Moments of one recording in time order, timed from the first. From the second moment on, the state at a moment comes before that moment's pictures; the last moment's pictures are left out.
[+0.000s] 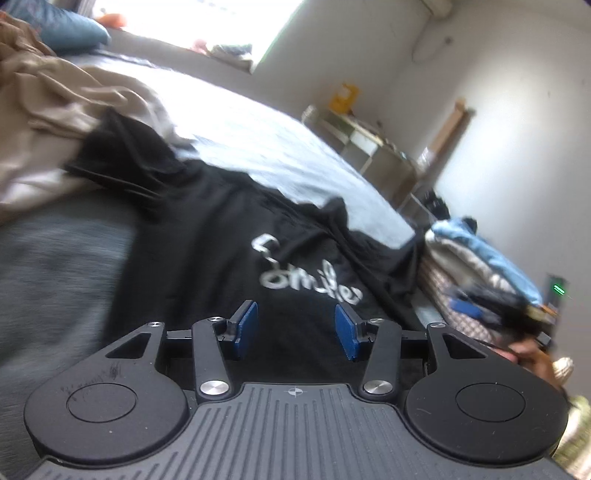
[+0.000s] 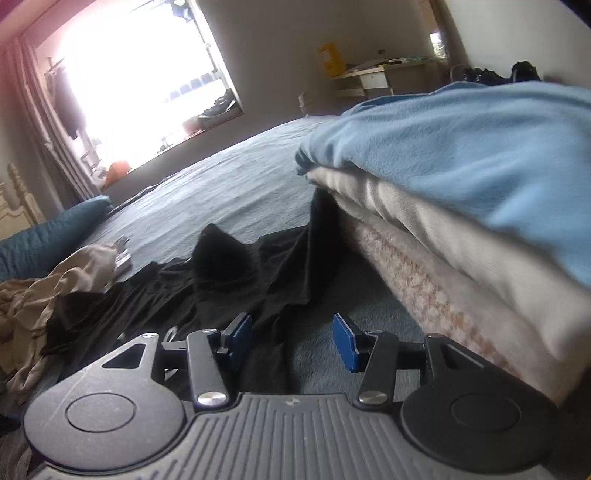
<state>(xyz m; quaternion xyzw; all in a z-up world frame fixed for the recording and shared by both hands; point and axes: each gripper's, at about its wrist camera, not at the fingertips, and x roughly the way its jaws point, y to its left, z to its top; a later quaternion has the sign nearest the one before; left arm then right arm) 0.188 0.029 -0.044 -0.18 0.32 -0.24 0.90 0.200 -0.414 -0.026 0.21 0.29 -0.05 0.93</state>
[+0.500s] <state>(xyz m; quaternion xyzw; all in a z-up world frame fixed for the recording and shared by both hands) 0.277 -0.073 -0.063 -0.06 0.33 -0.29 0.89 0.325 -0.380 -0.068 0.06 0.29 -0.14 0.95</state>
